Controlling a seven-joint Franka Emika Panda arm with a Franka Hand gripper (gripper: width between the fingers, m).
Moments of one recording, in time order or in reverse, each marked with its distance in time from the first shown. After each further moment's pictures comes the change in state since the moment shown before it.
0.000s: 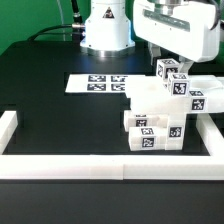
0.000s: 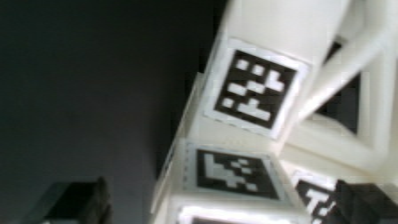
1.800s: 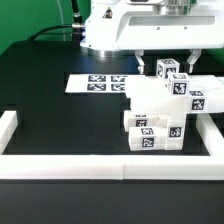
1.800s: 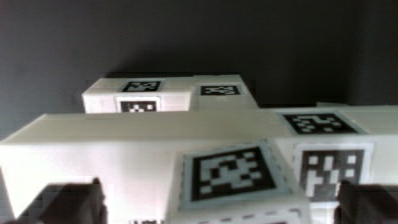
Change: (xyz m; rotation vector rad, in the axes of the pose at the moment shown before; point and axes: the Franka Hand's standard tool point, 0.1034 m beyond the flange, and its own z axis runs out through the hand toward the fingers) arm 0.006 0.003 0.001 -0.023 0.012 -1.201
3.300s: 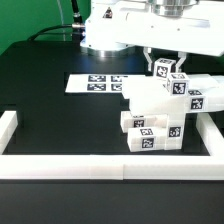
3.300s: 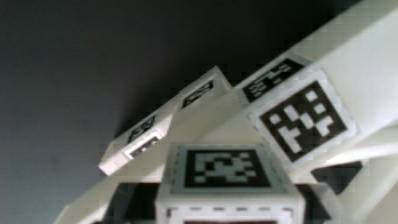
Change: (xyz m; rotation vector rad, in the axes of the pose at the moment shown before) arm 0.000 0.000 0.001 0.020 0.004 0.737
